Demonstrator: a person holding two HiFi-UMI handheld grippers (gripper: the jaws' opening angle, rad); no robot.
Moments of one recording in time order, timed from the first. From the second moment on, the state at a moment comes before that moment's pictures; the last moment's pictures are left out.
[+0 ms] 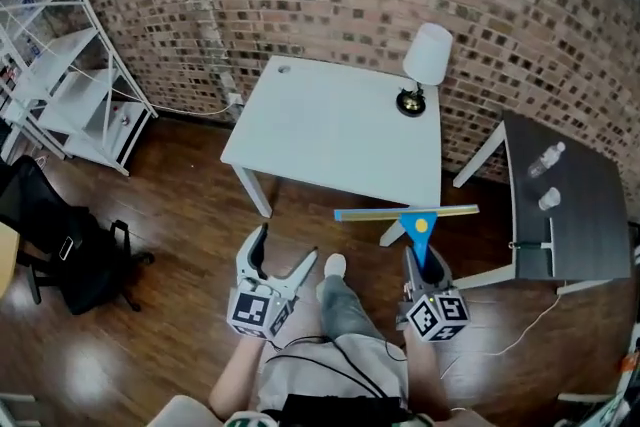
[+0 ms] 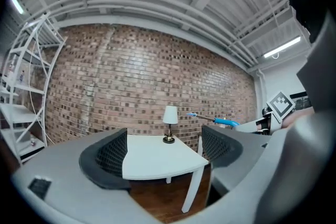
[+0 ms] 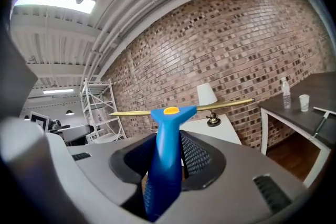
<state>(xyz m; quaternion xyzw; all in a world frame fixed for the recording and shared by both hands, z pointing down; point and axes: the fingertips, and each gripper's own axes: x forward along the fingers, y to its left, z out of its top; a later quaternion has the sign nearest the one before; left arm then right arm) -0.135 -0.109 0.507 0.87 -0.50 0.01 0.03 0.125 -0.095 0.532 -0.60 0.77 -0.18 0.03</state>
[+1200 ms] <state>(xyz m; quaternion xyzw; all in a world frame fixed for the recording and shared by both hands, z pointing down) -0.203 -0.515 0.524 0.88 -0.46 0.06 0.08 0.024 -0.650 0.694 -0.65 0.71 -0.26 -0.09</state>
